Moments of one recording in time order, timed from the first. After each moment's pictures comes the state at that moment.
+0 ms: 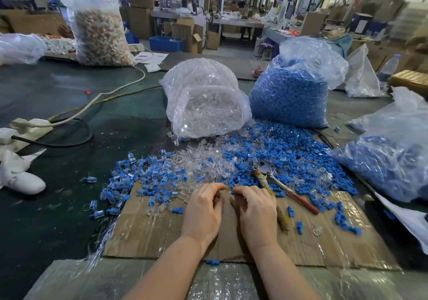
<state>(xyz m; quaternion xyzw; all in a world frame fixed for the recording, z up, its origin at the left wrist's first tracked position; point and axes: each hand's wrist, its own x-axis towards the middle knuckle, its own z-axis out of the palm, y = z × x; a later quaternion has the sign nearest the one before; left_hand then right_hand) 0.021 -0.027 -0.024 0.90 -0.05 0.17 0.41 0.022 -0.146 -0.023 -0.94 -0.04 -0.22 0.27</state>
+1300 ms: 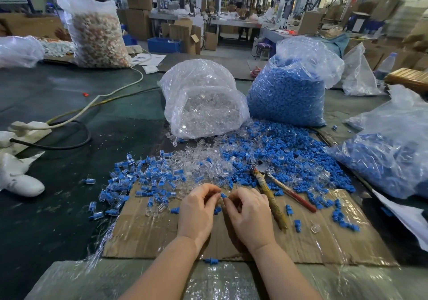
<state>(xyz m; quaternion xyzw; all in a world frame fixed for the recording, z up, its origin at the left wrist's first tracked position) 0.016 -0.023 -0.017 0.84 0.00 0.13 0.53 0.019 -0.144 -0.019 -0.93 -0.10 -0.20 0.30</state>
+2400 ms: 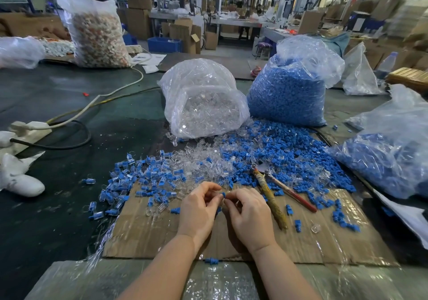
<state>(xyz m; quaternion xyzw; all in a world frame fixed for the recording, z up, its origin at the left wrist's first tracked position) 0.019 -0.023 -0.017 0.82 0.00 0.11 0.57 0.017 -0.144 -0.018 -0.91 -0.14 -0.24 0.30</state>
